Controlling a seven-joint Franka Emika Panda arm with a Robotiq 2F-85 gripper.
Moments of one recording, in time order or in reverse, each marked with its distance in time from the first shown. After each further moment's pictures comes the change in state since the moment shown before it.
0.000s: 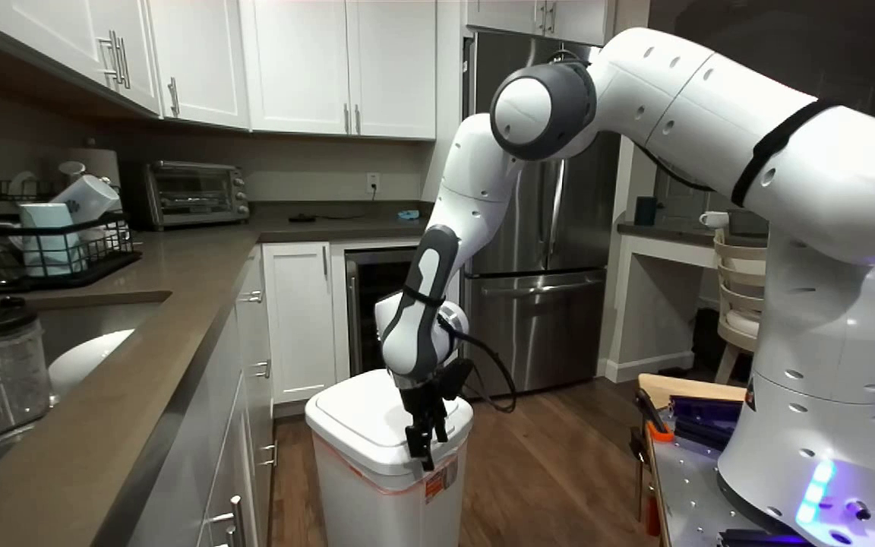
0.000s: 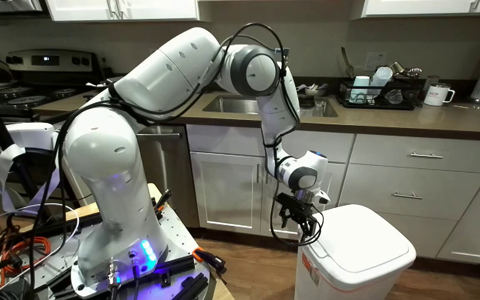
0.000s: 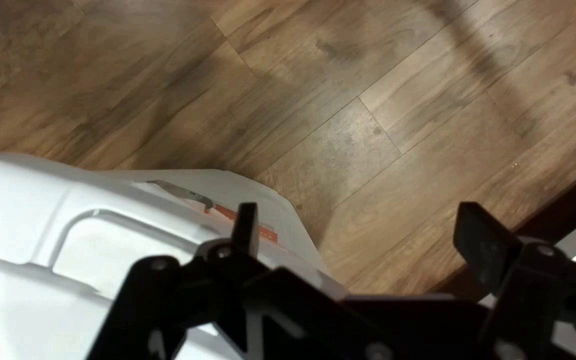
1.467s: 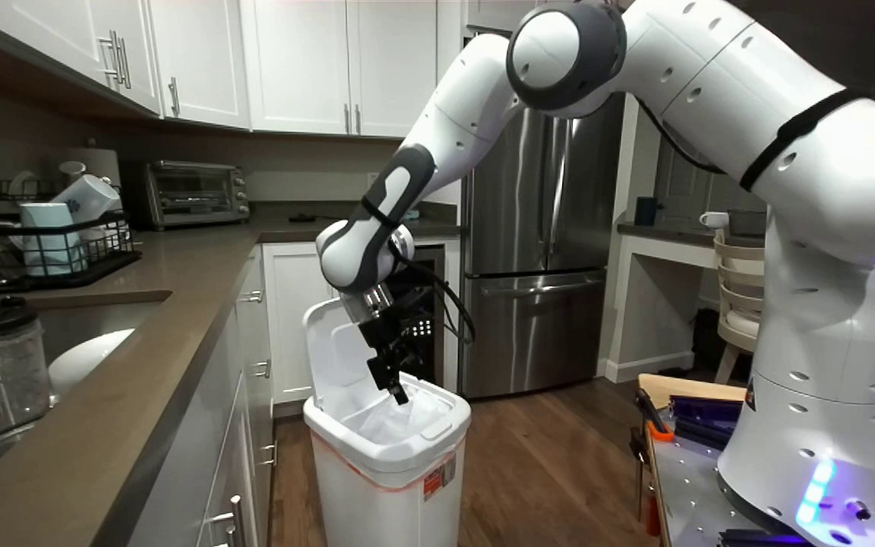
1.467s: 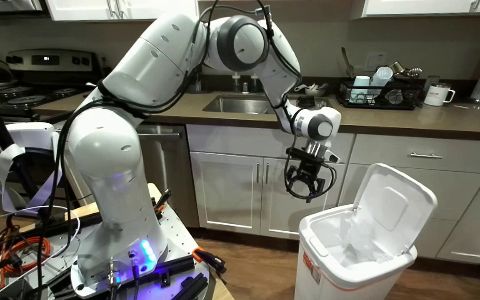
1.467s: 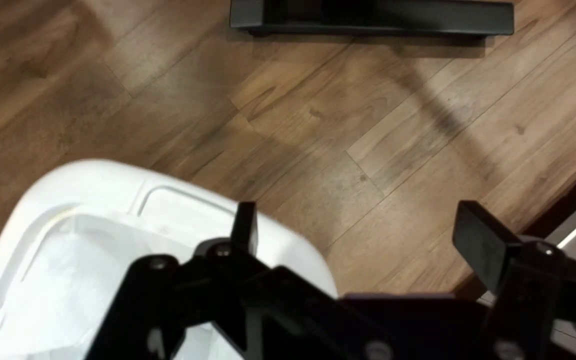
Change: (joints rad) arm 0.078 -0.190 -0.004 0.185 -0.046 -0.585 0.128
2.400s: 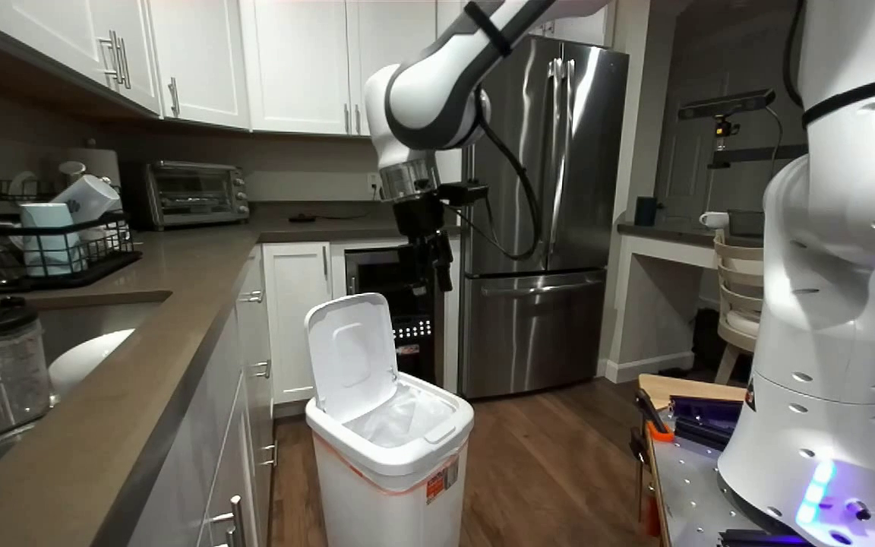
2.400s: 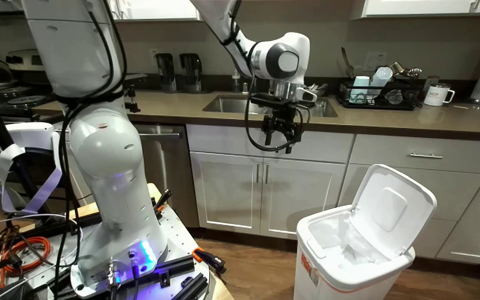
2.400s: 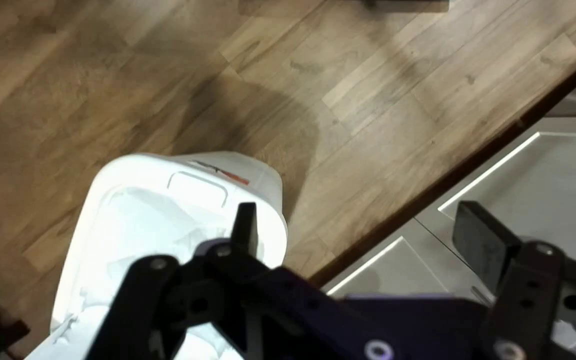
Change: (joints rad) arm 0.044 -0.780 0.037 -0.622 -0.004 0.128 0.070
